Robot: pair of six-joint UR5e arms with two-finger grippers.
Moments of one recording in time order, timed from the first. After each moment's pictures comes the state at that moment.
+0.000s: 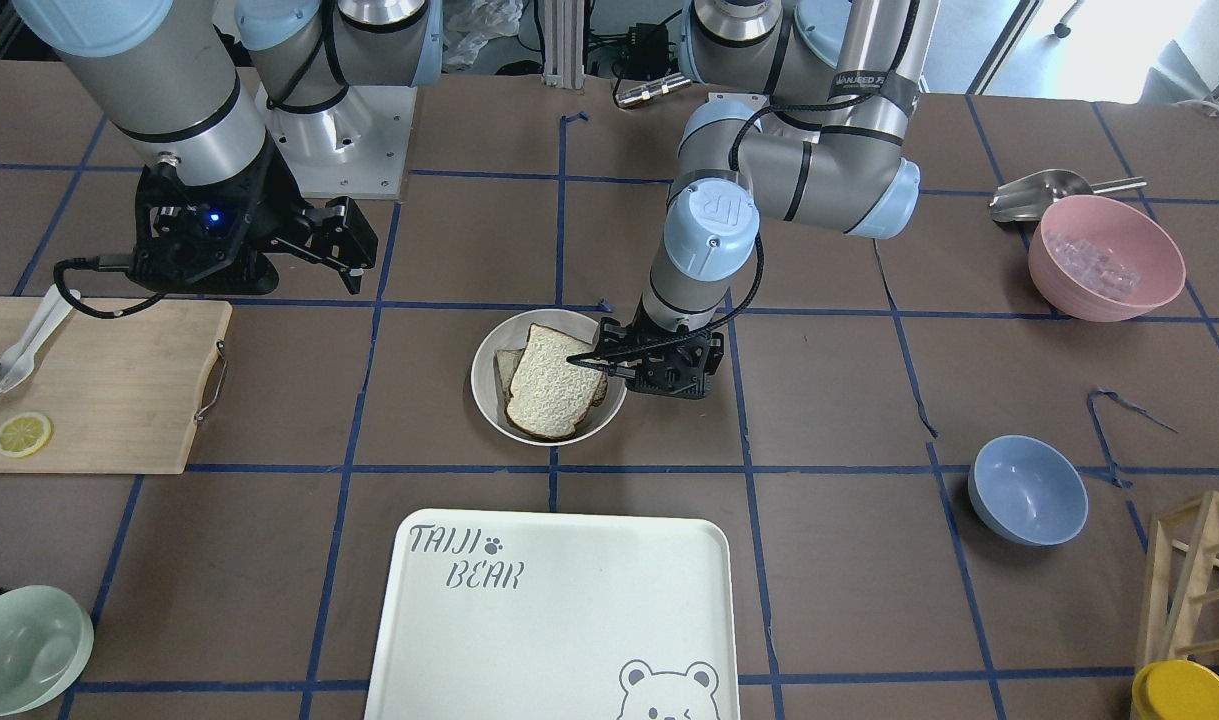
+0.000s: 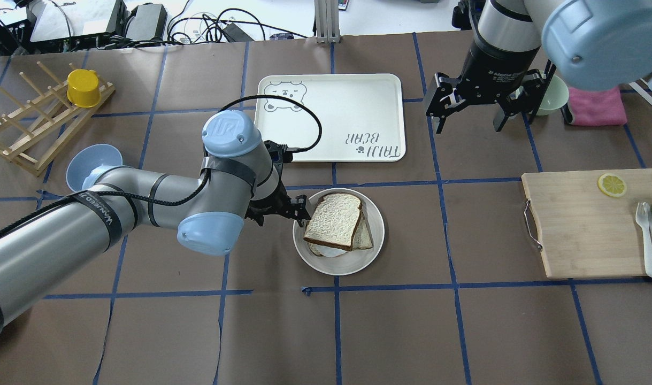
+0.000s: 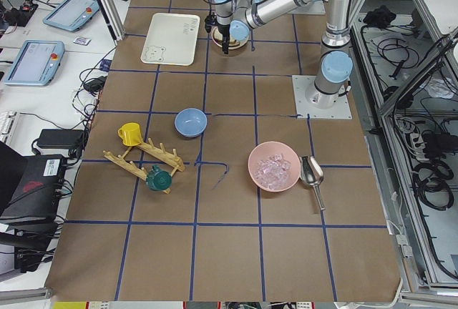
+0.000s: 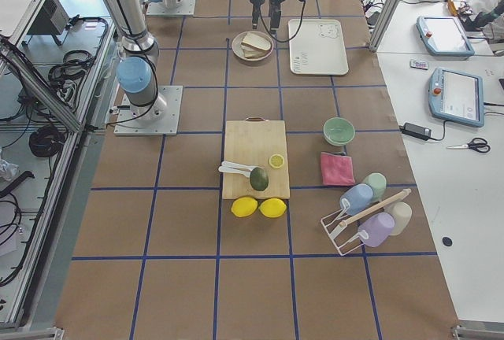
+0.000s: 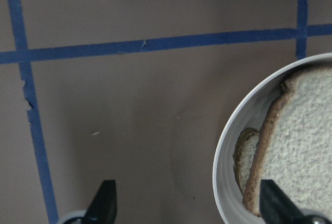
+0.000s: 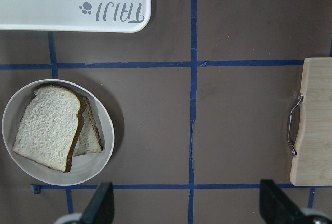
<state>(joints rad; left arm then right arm) -1.80 -1.85 -2.05 -0.86 1.47 -0.13 1.61 -1.49 1.54 -1.55 -1.55 0.04</state>
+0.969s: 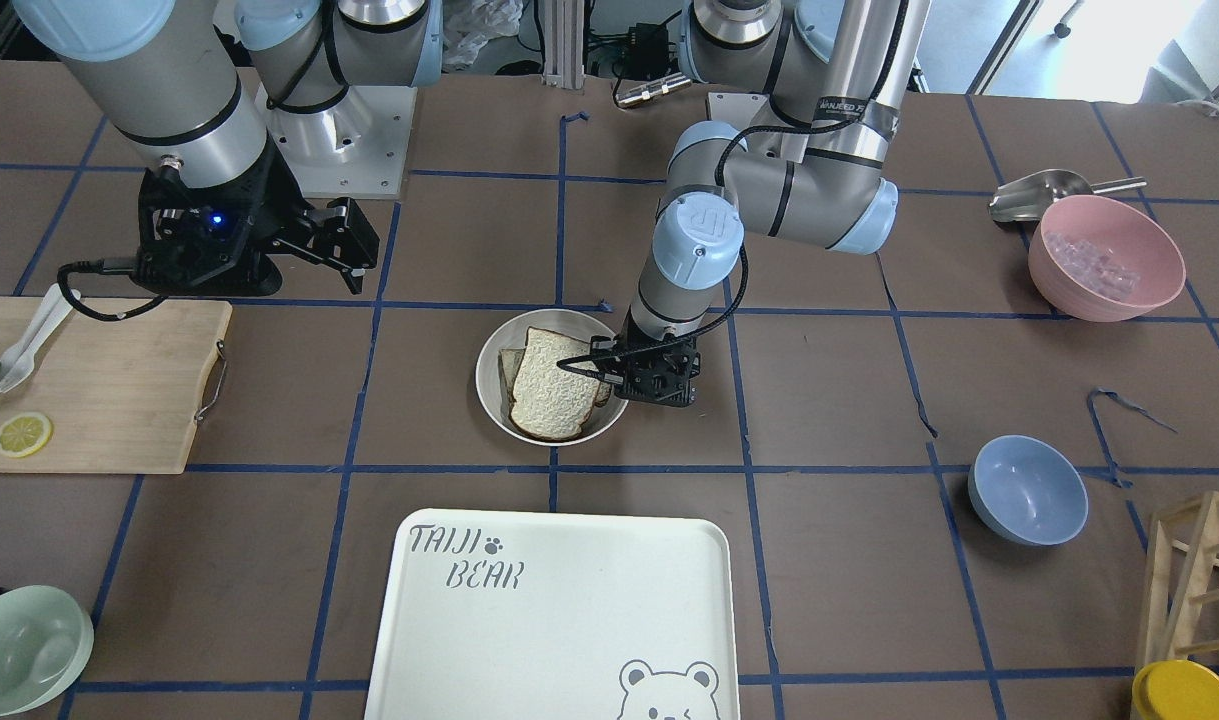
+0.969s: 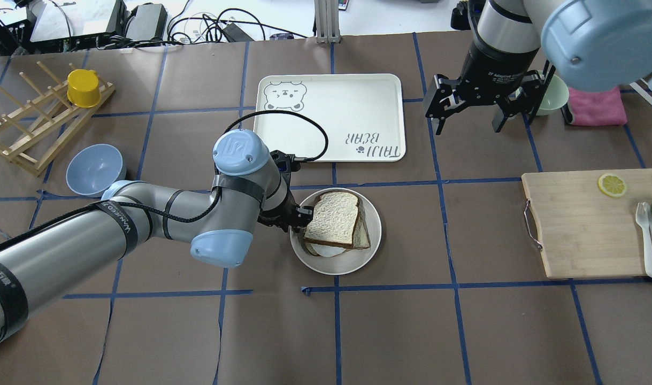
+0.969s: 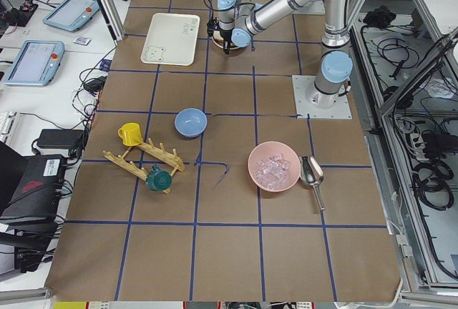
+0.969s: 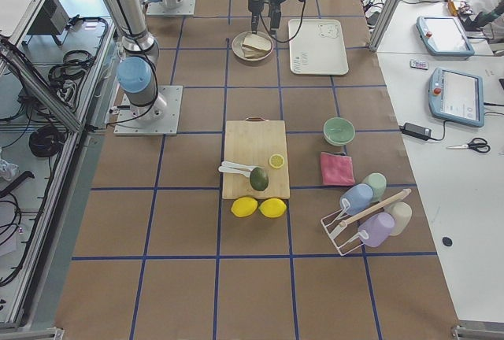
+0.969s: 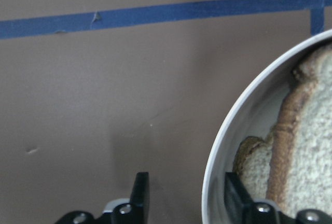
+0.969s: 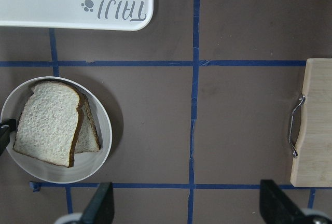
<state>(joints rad) -1.81 -1.89 -2.07 -0.75 1.46 -0.14 1.61 -1.49 1.54 -1.55 -1.55 0.03</state>
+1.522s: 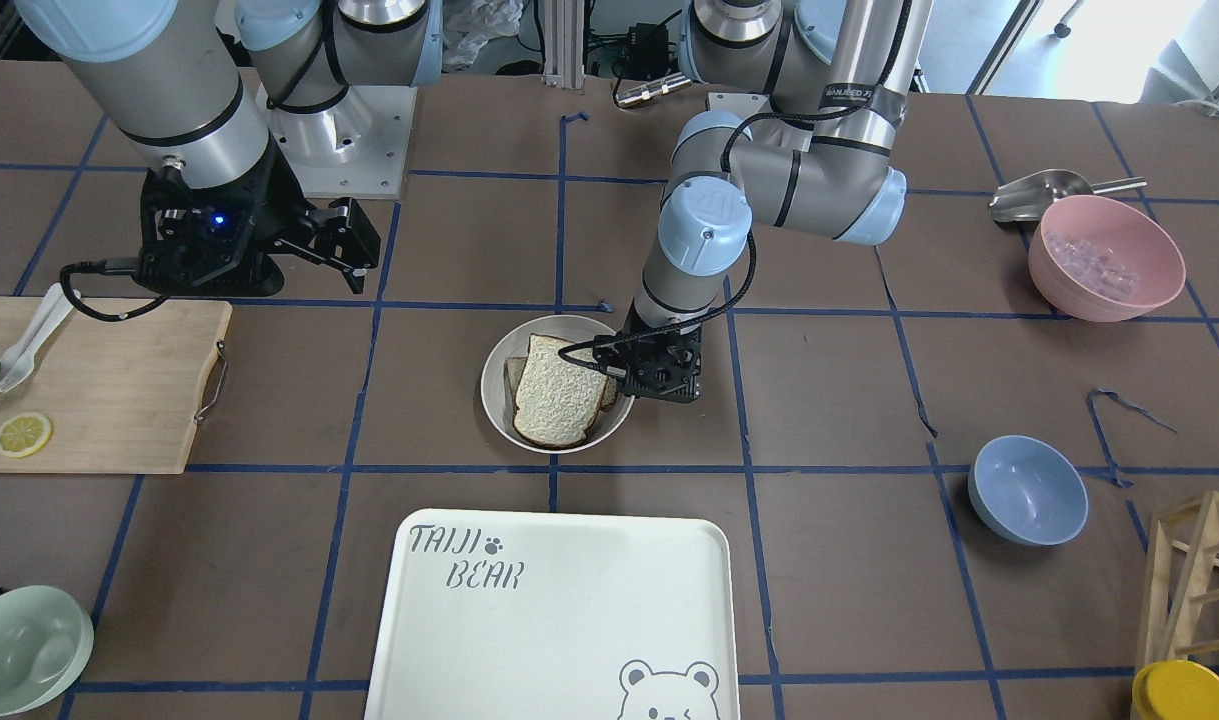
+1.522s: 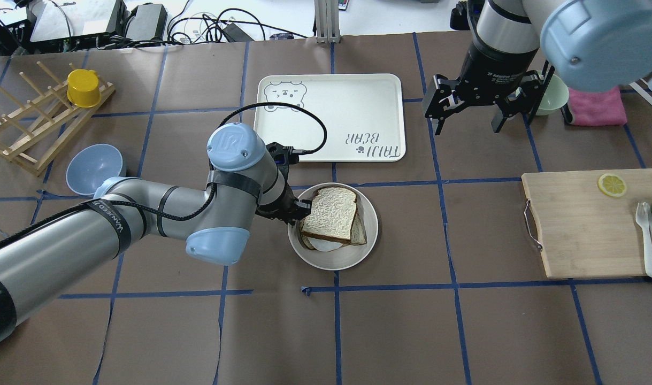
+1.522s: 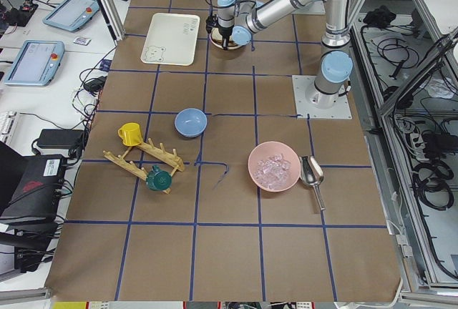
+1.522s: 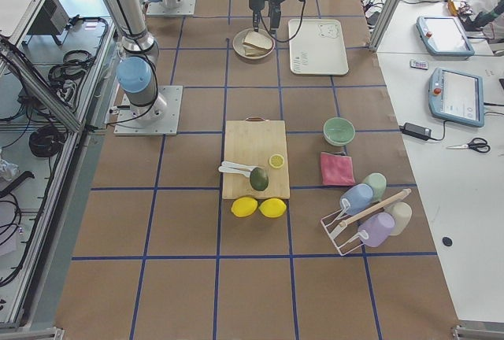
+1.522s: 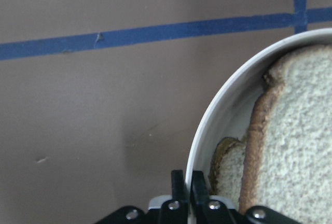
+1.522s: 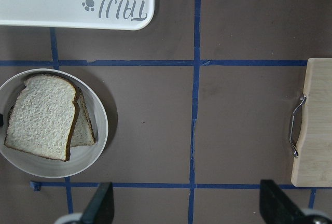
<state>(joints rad) -1.81 -1.86 -2.06 -0.75 1.46 -0.13 1.61 -1.49 1.55 -1.55 -1.55 0.03</state>
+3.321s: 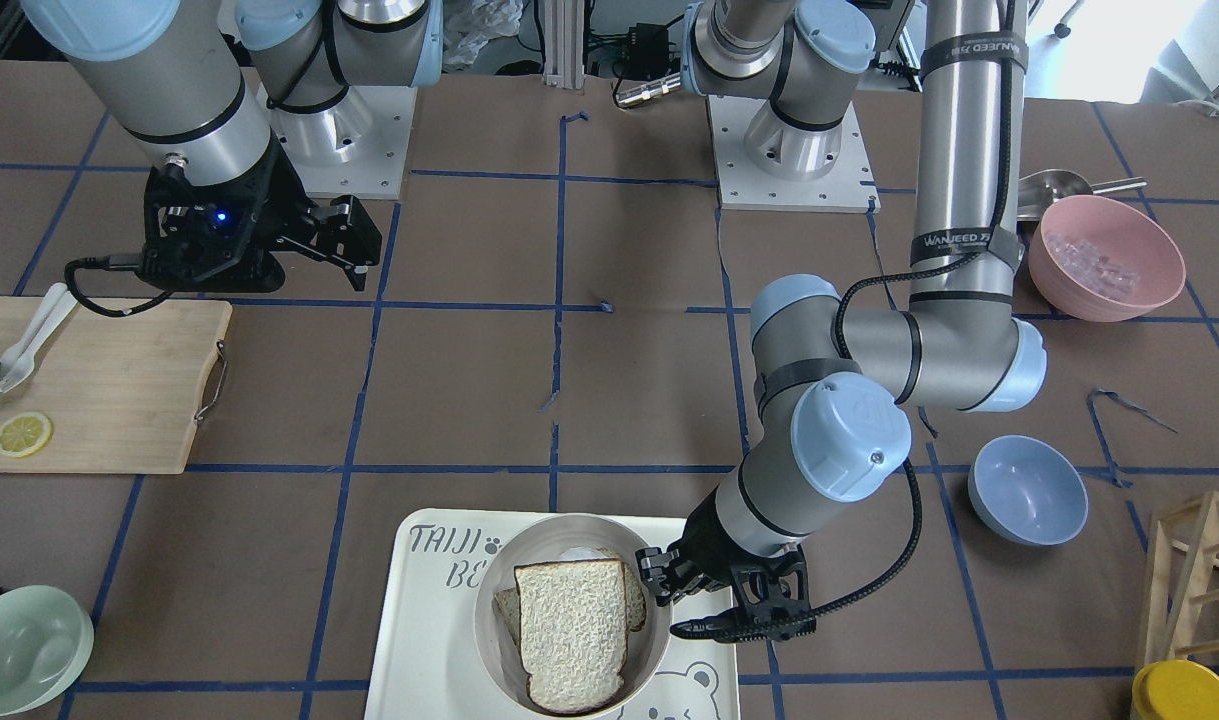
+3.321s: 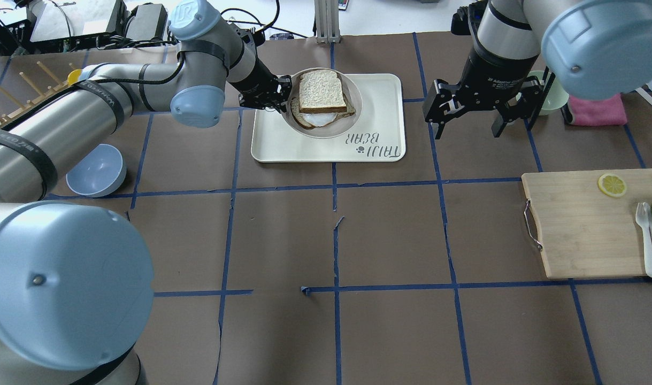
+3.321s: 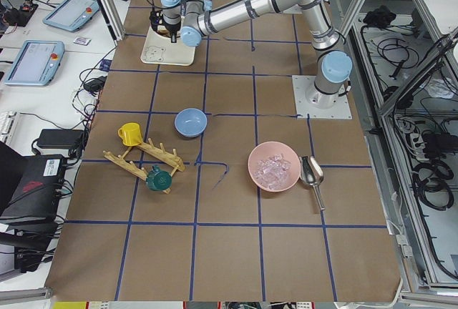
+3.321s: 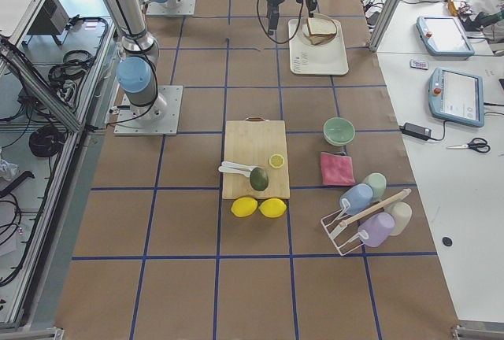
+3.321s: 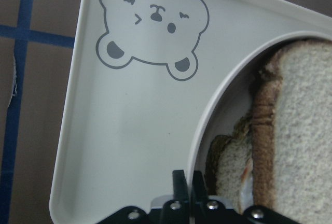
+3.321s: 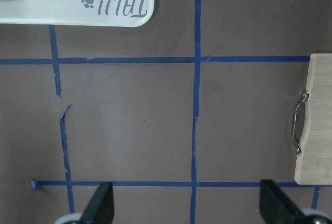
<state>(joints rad) -1.64 -2.21 -1.43 -0.89 1.28 -0.24 1.61 -1.50 1.57 -1.56 -1.54 0.03</state>
